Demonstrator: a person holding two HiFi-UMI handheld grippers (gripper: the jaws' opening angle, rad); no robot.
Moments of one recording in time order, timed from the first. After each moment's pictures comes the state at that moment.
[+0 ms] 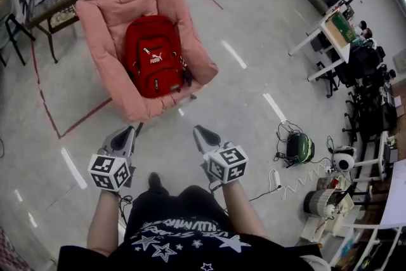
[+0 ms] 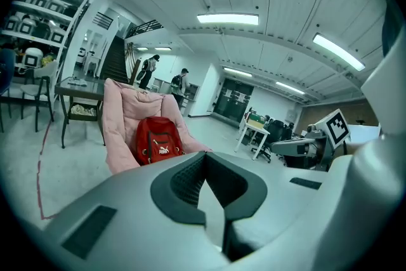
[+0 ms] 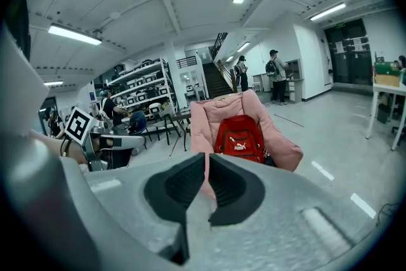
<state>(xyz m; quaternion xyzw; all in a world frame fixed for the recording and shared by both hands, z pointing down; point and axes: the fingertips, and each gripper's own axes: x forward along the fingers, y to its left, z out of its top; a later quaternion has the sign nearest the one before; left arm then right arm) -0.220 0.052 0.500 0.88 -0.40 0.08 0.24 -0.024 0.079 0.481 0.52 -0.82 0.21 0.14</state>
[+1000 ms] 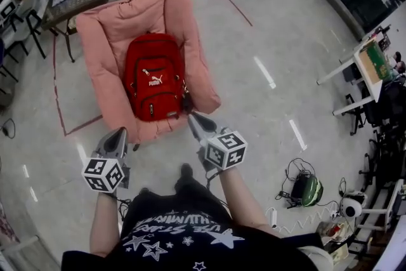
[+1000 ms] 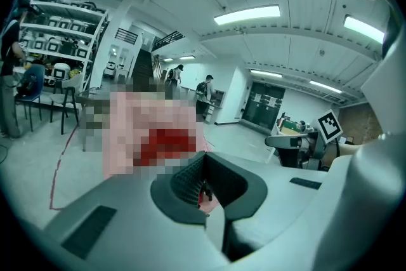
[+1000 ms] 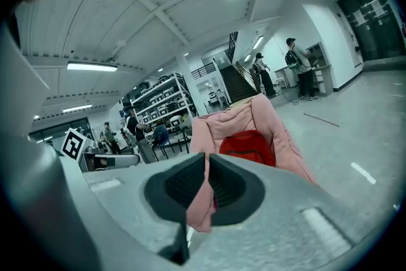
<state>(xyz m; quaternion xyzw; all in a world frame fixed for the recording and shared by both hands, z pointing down) -0.104 -0.080 0.490 0.81 -0.53 0.07 0.24 0.101 -0.134 0.476 0.40 -0.88 0.24 0.07</state>
